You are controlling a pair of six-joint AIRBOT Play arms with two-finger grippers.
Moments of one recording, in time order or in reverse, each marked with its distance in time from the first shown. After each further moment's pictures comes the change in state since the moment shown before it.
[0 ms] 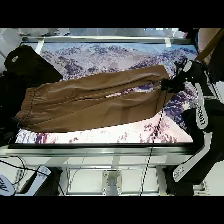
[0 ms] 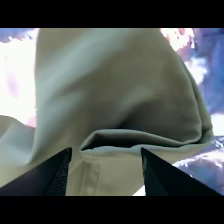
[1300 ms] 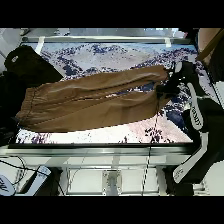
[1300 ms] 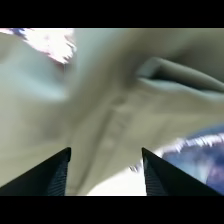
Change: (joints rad) left arm 0.000 0.000 0.000 0.000 0.000 0.003; right arm 0.115 -0.006 0.000 -0.093 0.171 -0.065
